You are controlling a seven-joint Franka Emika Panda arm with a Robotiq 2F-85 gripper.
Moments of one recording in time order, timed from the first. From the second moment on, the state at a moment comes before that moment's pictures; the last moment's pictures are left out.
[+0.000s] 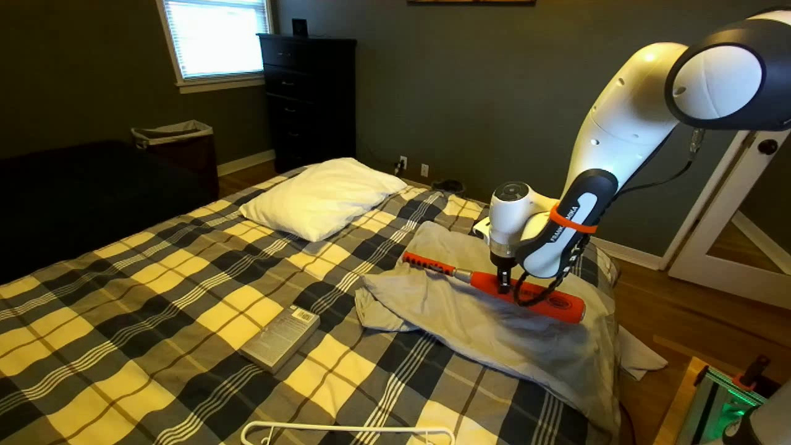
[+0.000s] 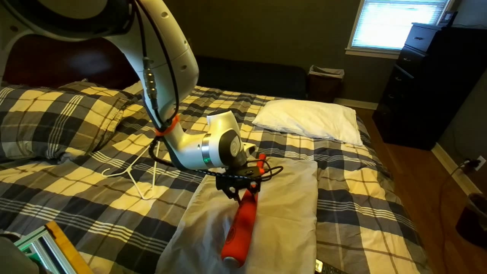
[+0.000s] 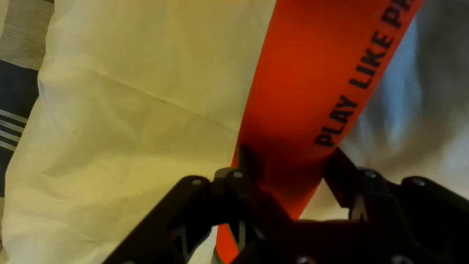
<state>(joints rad) 0.04 0.56 -0.27 -2.25 -0.63 2.86 -0.30</state>
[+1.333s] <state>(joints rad) 0.06 0.57 -0.38 -2.29 -0.73 3.01 -0.17</state>
